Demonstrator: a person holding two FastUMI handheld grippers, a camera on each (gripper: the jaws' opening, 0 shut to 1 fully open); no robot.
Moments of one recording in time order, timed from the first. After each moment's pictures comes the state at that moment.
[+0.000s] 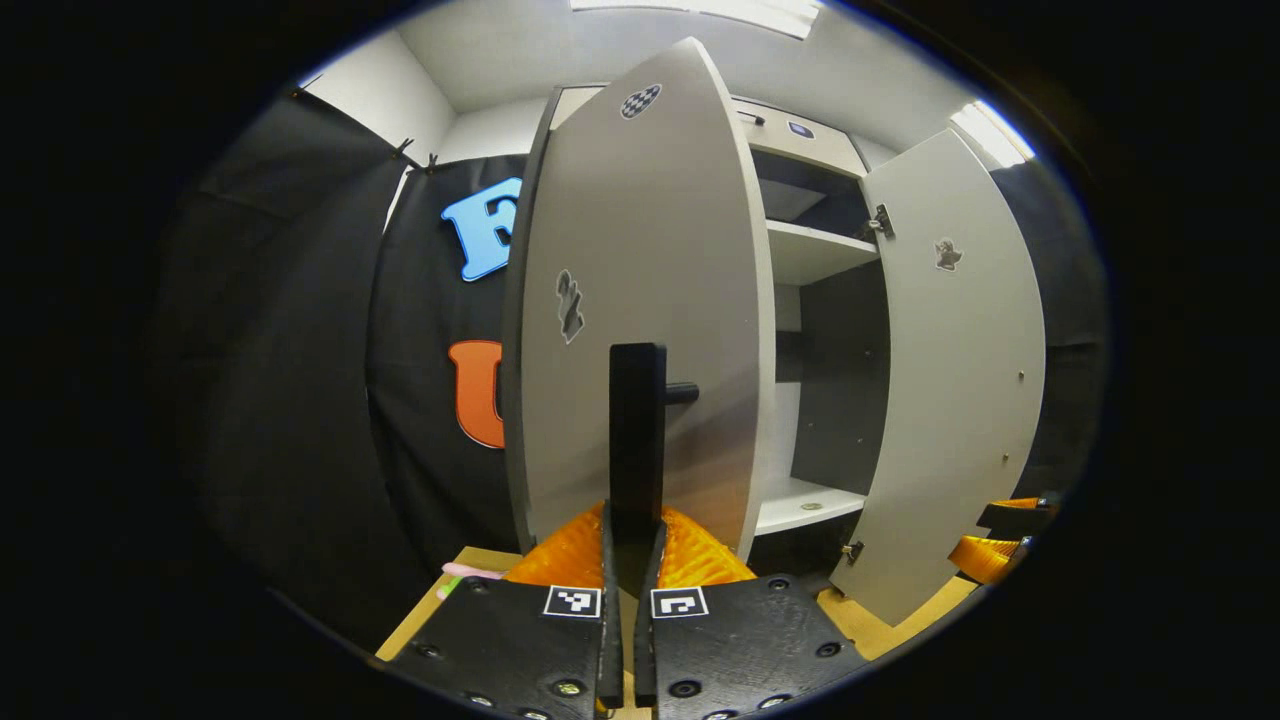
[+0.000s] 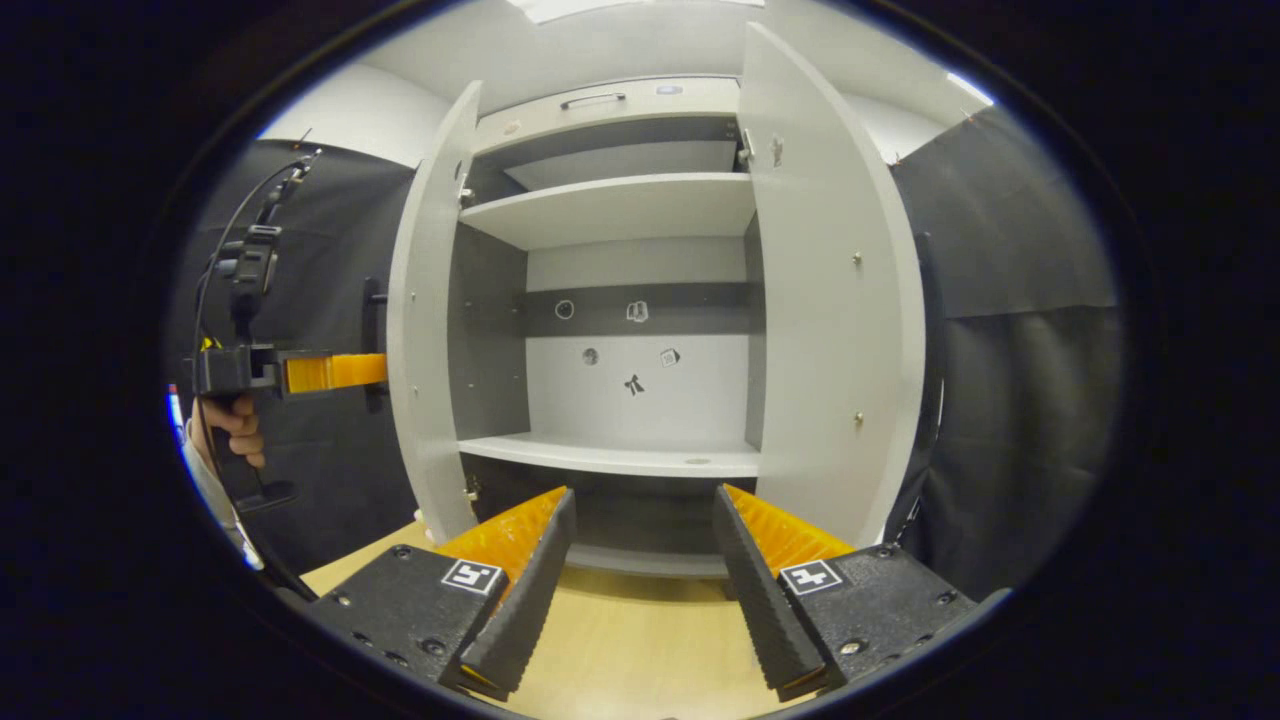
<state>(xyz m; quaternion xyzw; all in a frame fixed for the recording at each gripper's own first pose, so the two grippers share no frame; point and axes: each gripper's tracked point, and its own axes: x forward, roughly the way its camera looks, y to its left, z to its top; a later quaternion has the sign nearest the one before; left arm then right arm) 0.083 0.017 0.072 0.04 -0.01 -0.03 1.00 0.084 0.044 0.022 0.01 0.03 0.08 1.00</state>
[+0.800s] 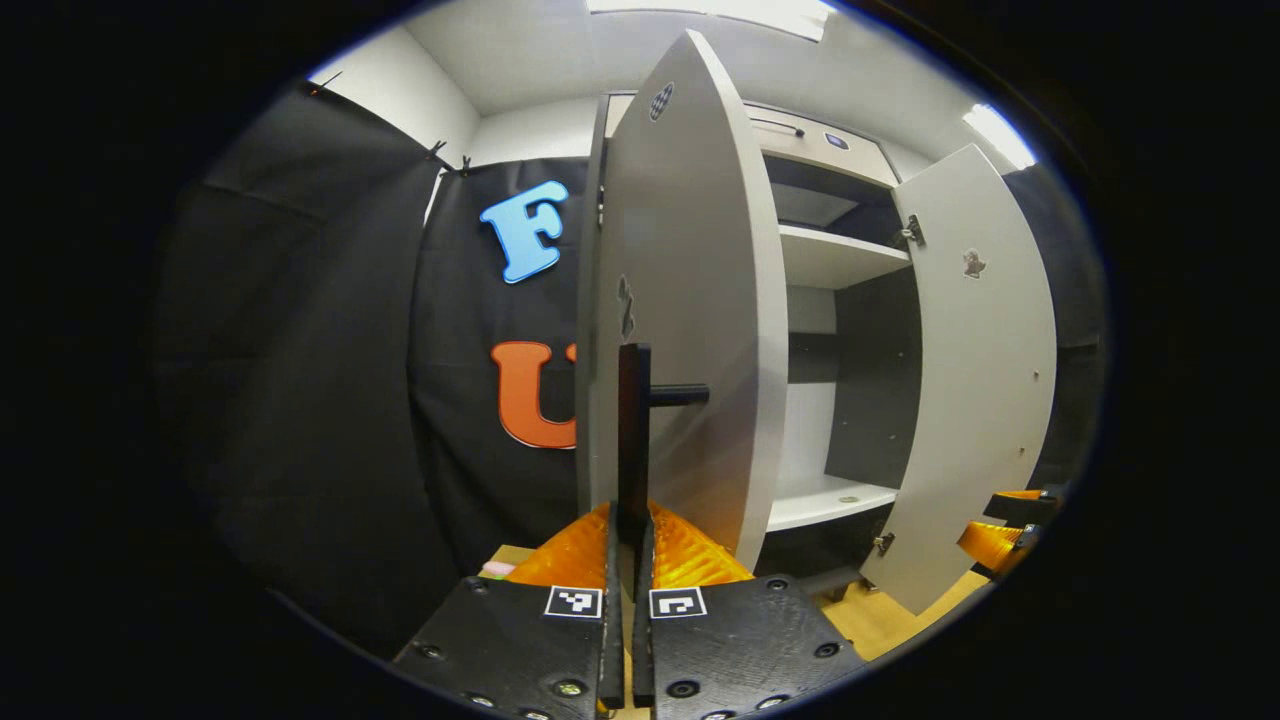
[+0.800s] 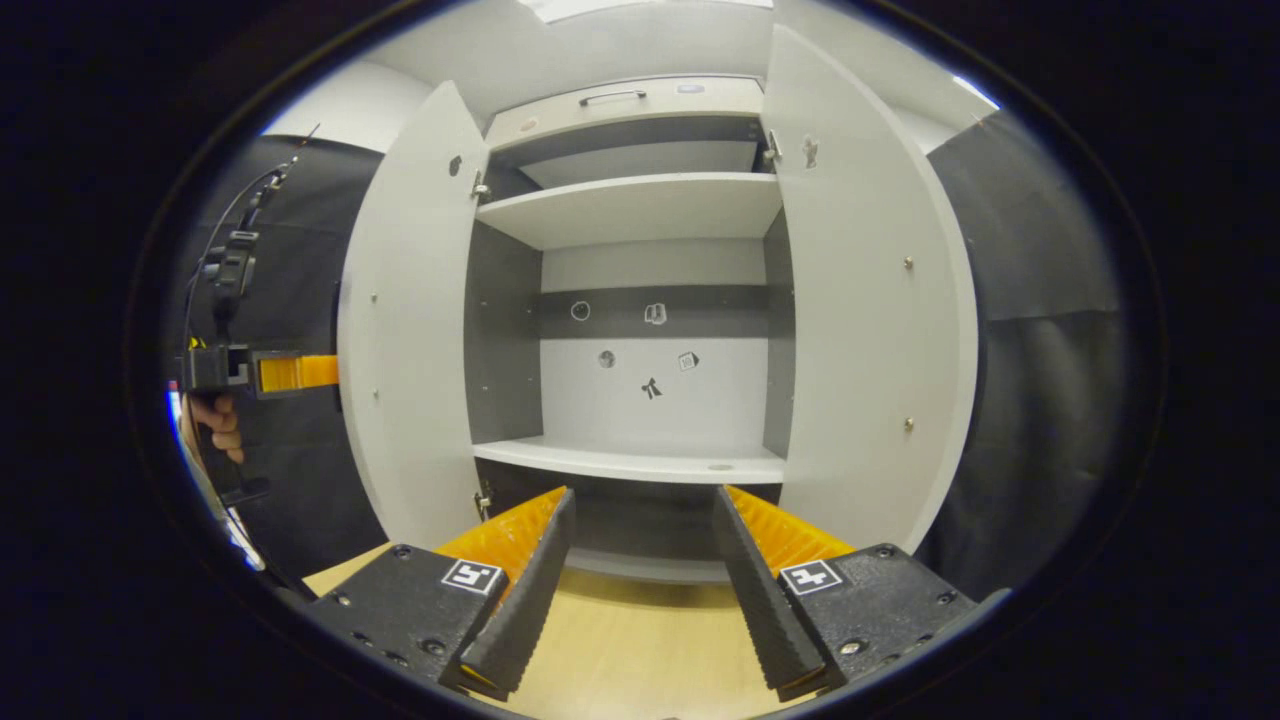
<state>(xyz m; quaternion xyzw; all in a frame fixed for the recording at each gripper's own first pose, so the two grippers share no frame) 0.067 0.079 0.074 0.04 -0.01 0.01 1.00 0.090 0.059 0.022 0.01 0.03 0.09 1.00</state>
